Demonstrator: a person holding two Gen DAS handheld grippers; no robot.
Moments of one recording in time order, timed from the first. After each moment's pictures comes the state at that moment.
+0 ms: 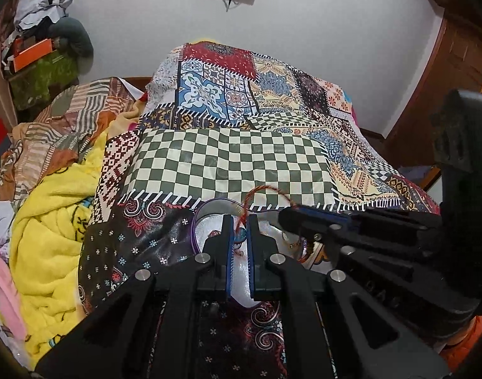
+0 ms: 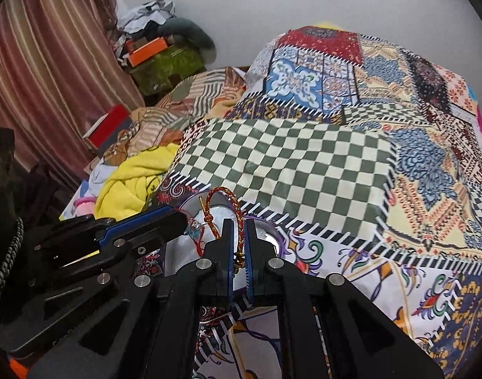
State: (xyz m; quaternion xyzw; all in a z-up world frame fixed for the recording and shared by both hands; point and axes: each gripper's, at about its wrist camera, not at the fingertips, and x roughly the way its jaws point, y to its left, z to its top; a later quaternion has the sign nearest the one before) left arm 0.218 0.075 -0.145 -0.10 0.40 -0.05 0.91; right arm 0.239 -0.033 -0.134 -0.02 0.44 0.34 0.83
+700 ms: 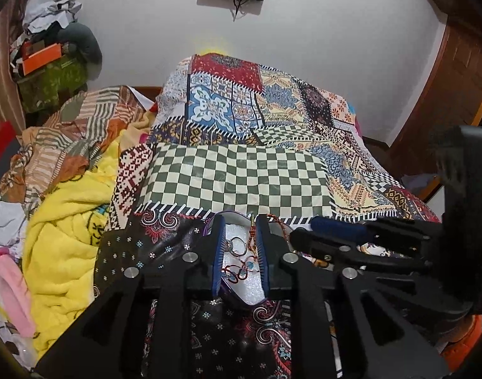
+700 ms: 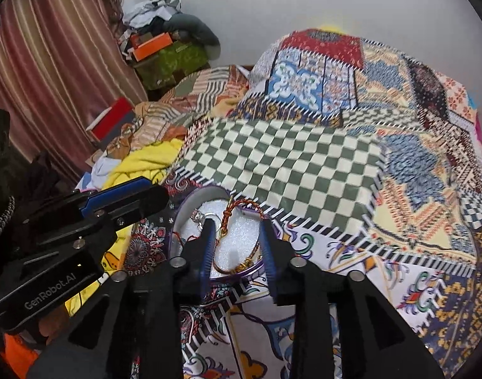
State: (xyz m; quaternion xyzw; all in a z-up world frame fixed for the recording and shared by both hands) left arm 0.205 0.080 -0.117 -0.10 0.38 -0.03 0.92; right arm 0.230 -0.046 -0.113 -0.03 0.44 0.34 0.83
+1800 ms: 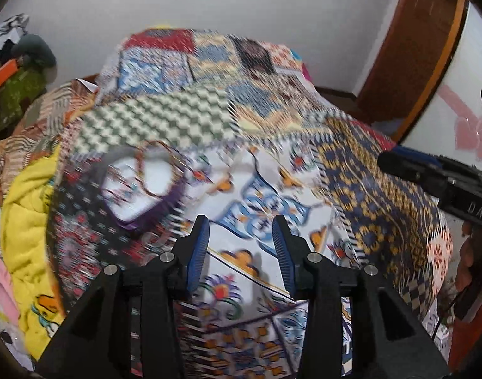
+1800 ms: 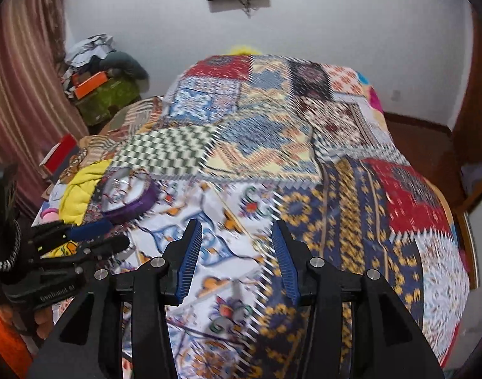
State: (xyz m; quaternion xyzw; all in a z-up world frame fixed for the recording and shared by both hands) left arm 0.158 -0.034 -0.142 -0.04 0.44 -0.12 0.89; right arm 0.163 -0.205 -0.086 0.00 0.41 0.18 0.89
